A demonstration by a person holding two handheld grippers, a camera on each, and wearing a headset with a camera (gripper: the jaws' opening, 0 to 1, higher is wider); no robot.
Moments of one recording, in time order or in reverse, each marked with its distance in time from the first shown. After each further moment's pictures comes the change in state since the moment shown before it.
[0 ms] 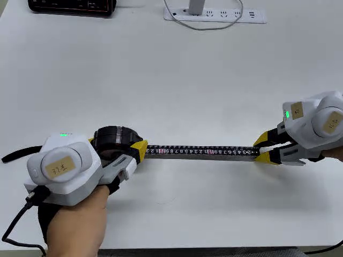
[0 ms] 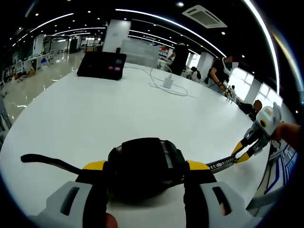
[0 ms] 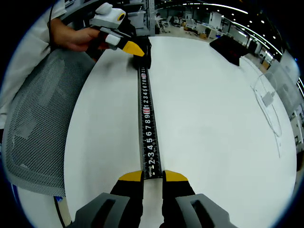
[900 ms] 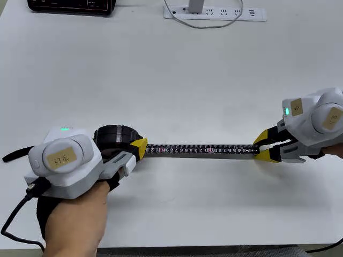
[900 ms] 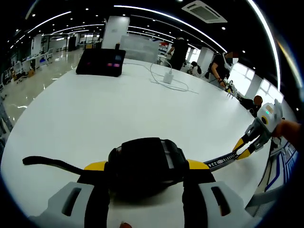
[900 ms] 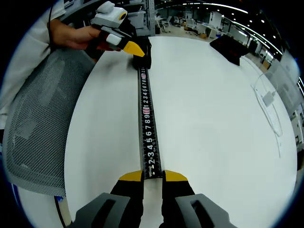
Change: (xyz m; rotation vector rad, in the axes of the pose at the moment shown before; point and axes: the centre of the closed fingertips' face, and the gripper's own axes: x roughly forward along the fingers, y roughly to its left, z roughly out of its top) left arm 0.000 0.000 -0.001 0.027 0.047 0.009; right arm 0.000 0.000 0.000 0.000 0.000 0.007
